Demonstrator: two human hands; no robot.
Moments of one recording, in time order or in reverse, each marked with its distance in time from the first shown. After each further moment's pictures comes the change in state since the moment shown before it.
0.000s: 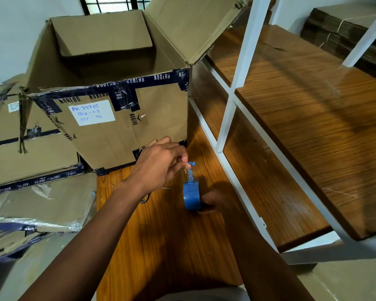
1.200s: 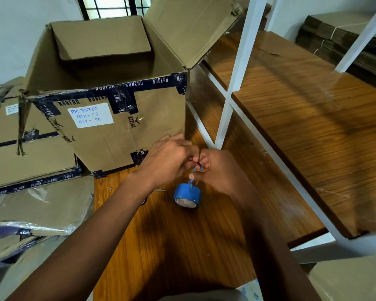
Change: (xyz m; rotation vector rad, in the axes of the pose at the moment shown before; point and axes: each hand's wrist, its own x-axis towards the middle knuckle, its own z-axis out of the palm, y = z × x) left_hand 0.028 0.022 -0.008 0.102 -0.035 0.146; right_hand -0.175 -0.066 -0.032 -0.471 0.353 -0.997
